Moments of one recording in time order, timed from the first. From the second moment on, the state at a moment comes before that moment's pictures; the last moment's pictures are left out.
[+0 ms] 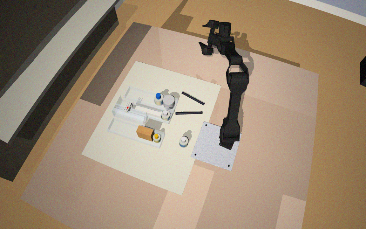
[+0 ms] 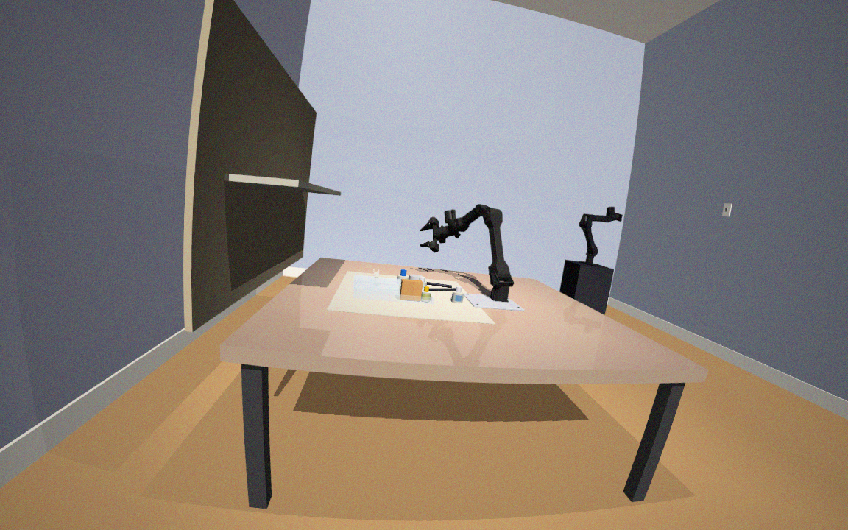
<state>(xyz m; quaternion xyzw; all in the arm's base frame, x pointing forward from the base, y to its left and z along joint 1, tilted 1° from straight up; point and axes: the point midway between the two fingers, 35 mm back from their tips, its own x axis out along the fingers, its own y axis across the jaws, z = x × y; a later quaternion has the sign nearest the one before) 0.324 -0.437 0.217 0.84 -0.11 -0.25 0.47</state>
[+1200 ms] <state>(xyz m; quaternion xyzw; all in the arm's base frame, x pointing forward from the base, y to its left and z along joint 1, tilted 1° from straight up) 0.288 0.064 0.142 0.24 0.61 -0.09 0.75</state>
